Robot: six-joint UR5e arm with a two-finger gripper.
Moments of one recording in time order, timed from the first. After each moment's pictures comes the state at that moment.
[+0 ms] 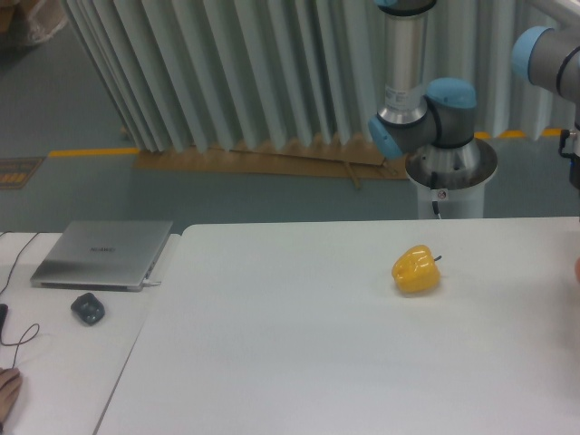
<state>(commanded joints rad) 2.66 -1.74 -1.49 -1.34 1.62 2.16</state>
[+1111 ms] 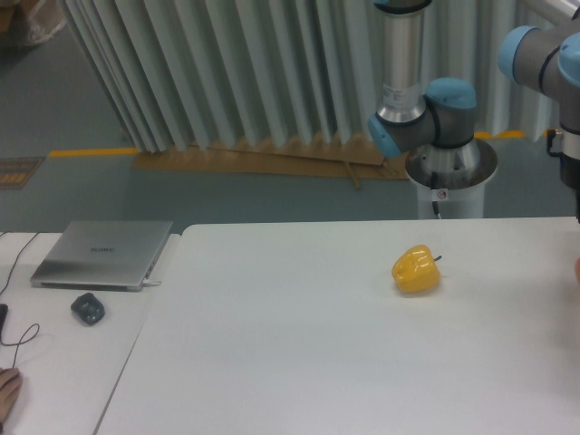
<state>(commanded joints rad) 2.65 -1.73 -1.50 -1.35 1.62 2.15</state>
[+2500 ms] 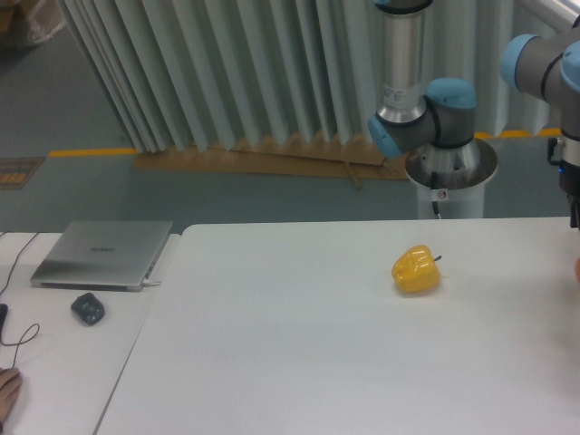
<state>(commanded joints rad) 2.67 -1.74 -1.53 -1.38 1.58 2.13</state>
